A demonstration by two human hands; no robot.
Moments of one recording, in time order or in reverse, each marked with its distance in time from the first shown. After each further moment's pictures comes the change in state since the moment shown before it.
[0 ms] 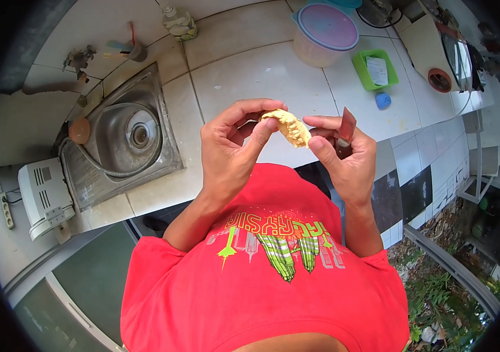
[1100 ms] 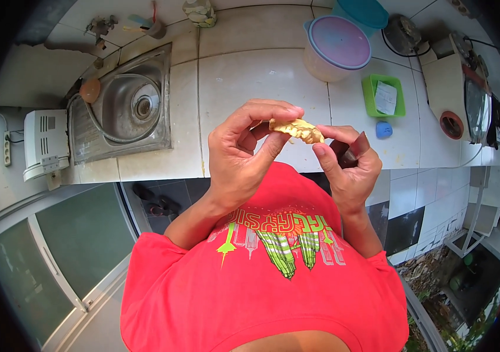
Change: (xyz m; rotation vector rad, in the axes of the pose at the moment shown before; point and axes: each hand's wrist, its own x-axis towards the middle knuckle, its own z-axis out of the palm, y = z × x) left_hand 0.011 -0.009 0.078 -0.008 0.138 0.214; right_hand 0.033 0.003 -0.070 -0.099 -0.103 -0.162
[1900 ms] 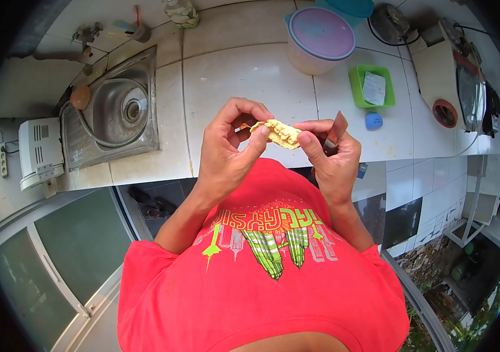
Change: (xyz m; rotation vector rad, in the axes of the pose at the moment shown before) left_hand -0.004 -0.019 0.002 0.102 -0.045 -0.223; right_hand -0.003 0.006 -0.011 0.206 -0.026 0.270
